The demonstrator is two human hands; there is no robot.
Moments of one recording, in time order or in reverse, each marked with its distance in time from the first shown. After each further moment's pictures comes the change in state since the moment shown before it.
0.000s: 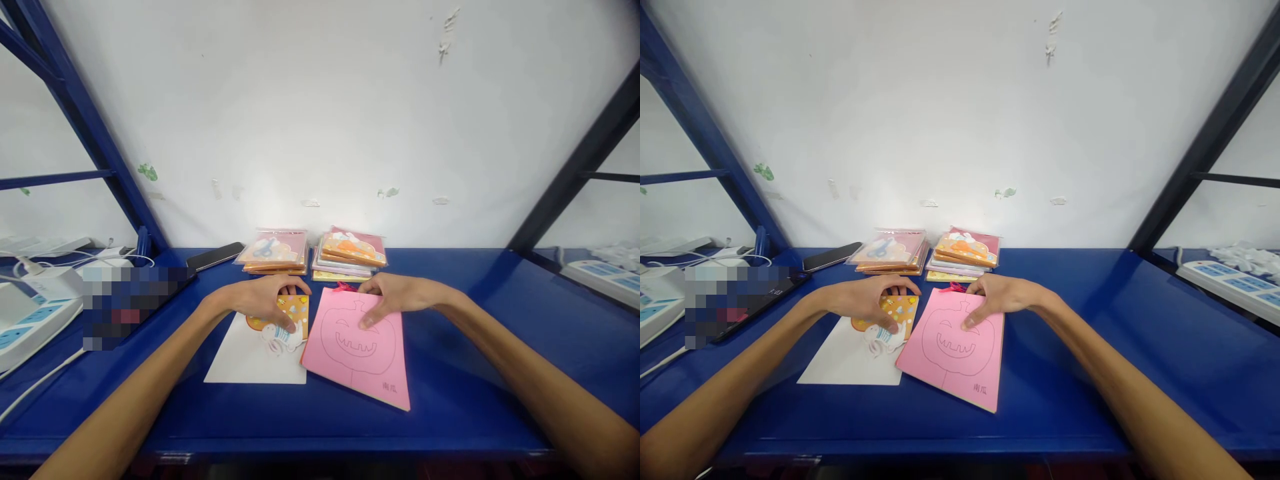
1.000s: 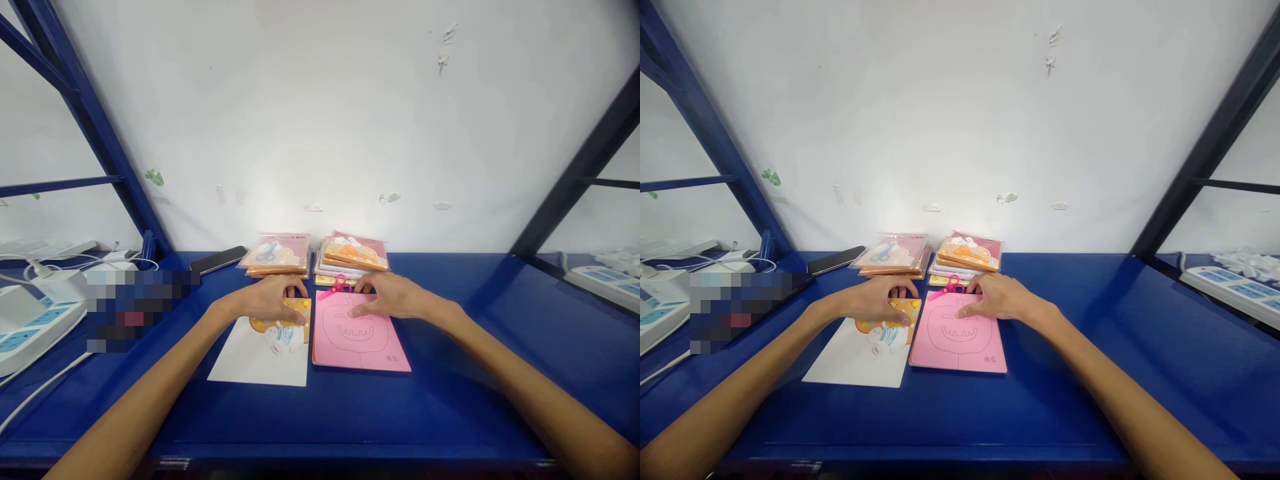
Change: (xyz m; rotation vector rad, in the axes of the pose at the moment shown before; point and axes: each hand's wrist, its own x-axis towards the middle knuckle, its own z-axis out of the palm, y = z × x) left_hand 0.008 -0.007 0.008 0.018 0.122 0.008; right_hand 0.019 0.014 0.004 -0.525 0.388 0.058
